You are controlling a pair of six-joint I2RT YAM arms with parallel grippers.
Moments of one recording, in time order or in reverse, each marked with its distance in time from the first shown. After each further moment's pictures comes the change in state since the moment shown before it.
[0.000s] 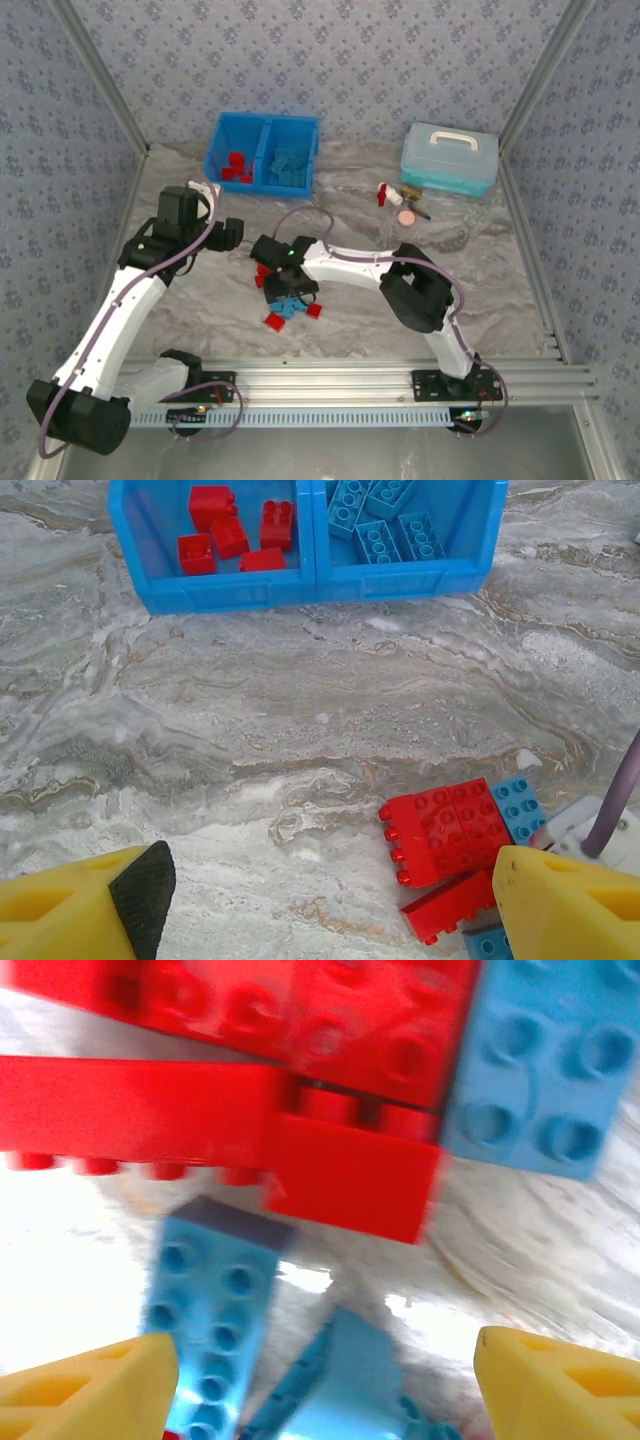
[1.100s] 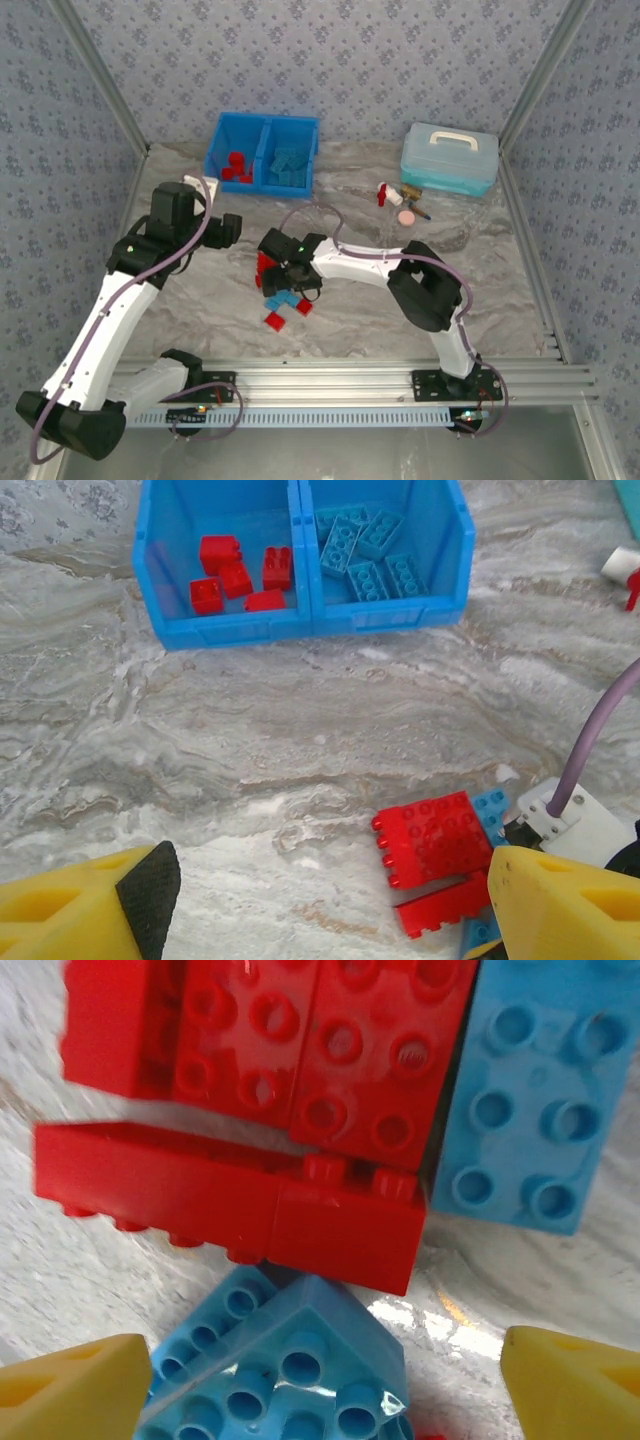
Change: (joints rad) left arm -0.051 -0.027 0.098 -0.083 -0.051 0.006; right arm -0.052 -0.055 -0.108 0.131 -0.069 0.031
